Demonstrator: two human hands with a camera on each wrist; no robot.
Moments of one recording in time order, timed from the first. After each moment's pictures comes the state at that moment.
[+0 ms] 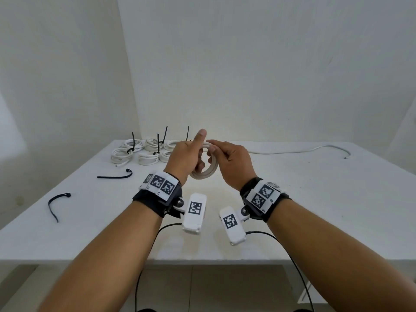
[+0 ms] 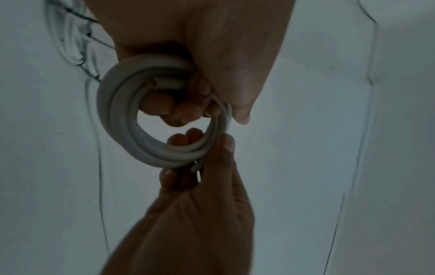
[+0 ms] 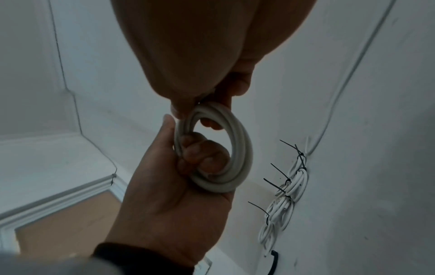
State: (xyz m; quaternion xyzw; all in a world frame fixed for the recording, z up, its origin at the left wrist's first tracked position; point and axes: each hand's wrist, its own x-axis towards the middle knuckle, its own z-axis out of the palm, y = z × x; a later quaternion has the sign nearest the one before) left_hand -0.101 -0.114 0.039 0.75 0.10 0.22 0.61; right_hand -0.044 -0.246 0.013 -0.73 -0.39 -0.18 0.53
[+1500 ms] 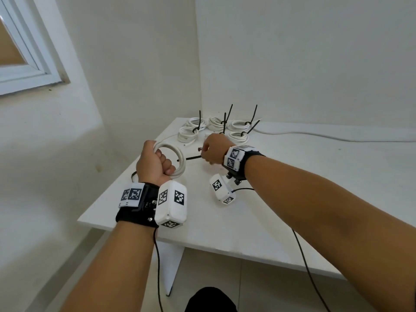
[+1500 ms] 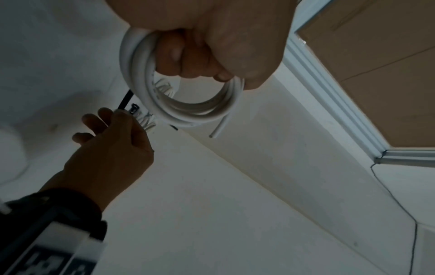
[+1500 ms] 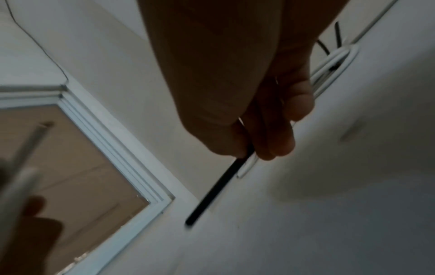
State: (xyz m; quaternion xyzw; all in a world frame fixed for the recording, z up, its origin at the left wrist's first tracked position) left_hand -0.205 0.078 -0.010 0.39 0.32 0.40 0.77; right_hand -0.035 0.003 -0.017 -0.87 -0.43 0.05 0.22
